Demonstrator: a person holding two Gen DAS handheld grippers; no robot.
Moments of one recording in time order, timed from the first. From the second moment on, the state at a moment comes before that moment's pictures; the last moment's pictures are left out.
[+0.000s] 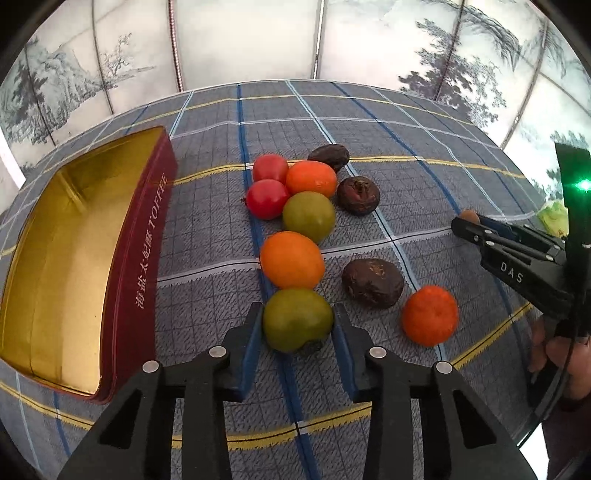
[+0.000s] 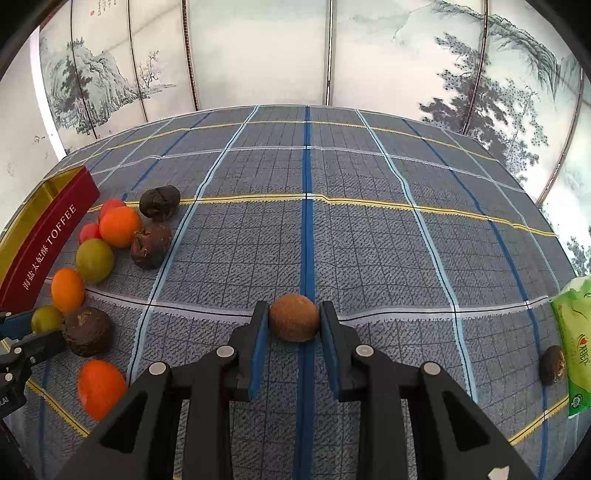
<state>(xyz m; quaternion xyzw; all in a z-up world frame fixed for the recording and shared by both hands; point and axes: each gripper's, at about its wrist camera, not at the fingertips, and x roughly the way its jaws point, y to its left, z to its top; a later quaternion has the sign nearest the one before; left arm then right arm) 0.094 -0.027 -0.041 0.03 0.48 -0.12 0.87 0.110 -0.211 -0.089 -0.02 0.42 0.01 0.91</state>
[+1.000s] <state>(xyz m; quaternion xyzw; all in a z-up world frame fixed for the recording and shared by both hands) 0.100 0.177 -0.038 0.02 0.48 0.08 0.87 0.111 -0.209 -0.087 -0.03 0.42 0.00 0.91</state>
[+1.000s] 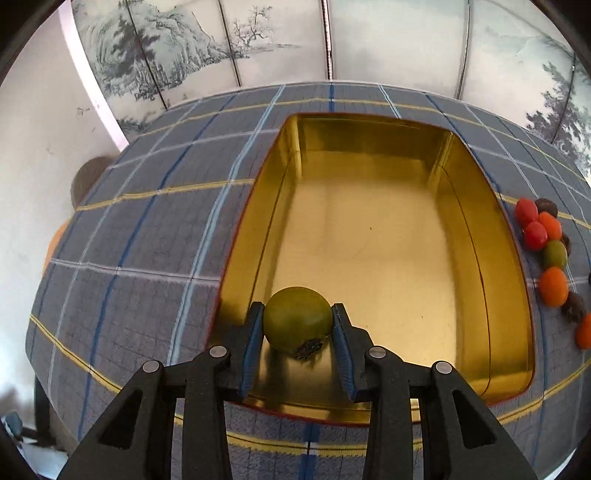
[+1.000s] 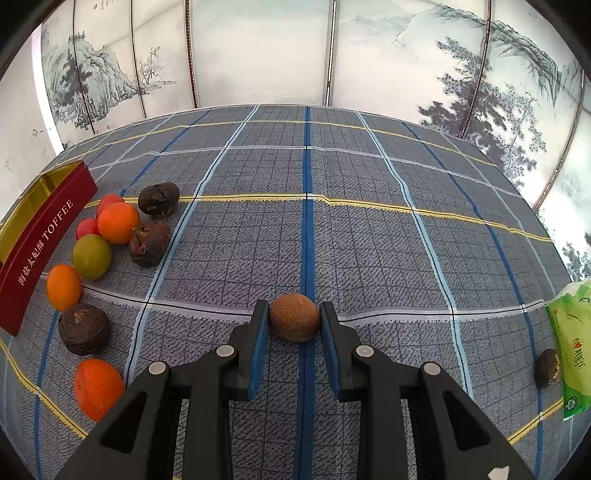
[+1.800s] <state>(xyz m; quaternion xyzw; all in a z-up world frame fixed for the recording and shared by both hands) 0.091 0.154 -0.036 0.03 0.48 0.07 0.87 0.114 -0.207 -0.086 -0.04 0.43 0.00 0.90</state>
